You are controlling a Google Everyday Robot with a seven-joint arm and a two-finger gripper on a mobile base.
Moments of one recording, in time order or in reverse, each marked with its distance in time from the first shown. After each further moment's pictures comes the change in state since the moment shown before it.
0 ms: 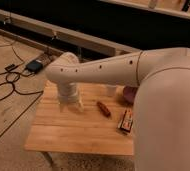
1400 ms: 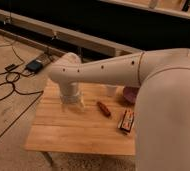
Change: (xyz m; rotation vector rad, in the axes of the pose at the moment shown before) arm -0.006 -0.025 0.009 0.012 0.004 -0.042
